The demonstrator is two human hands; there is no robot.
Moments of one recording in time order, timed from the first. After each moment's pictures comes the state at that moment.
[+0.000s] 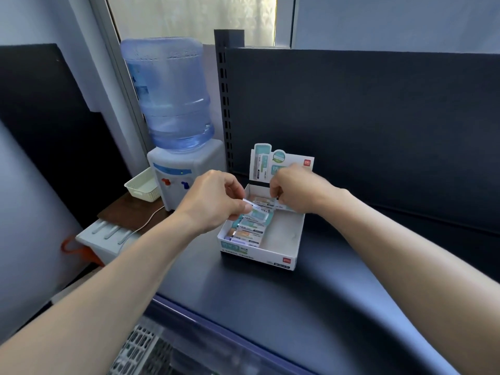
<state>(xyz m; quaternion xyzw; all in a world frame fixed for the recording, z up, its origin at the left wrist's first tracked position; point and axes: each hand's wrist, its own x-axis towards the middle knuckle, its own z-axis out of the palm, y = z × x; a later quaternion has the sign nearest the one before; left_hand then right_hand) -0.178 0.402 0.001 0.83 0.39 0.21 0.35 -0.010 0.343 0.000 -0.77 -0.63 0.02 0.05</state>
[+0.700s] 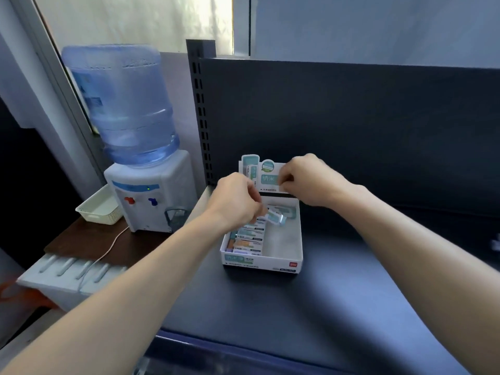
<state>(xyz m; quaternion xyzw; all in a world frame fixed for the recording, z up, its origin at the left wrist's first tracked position) -0.140 0.410 0.003 0.86 0.31 0.16 0.36 -0.008 0.320 0.025 -0.85 -0.51 0.00 0.13</state>
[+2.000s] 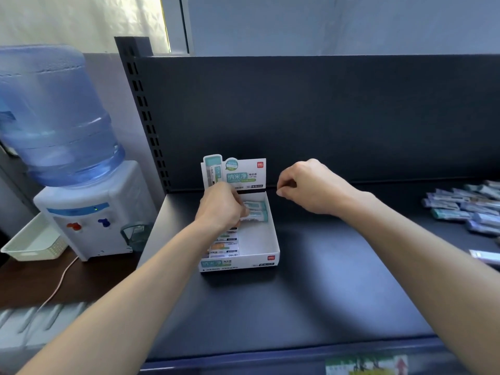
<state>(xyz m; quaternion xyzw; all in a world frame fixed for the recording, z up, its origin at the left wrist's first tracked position) -0.109 0.406 -0.018 0.87 0.28 0.10 0.39 -0.012 0.260 0.016 -0.90 -0.42 0.00 0.16</state>
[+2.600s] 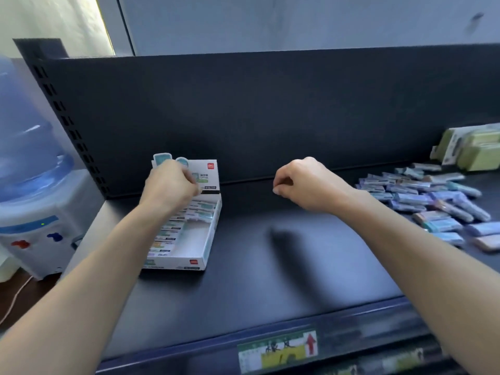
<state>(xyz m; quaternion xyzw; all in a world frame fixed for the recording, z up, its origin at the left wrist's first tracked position) -0.086 0.359 0.011 0.90 0.30 0.17 0.28 0.019 0.155 0.011 -0.91 -0.37 -0.01 0.17</state>
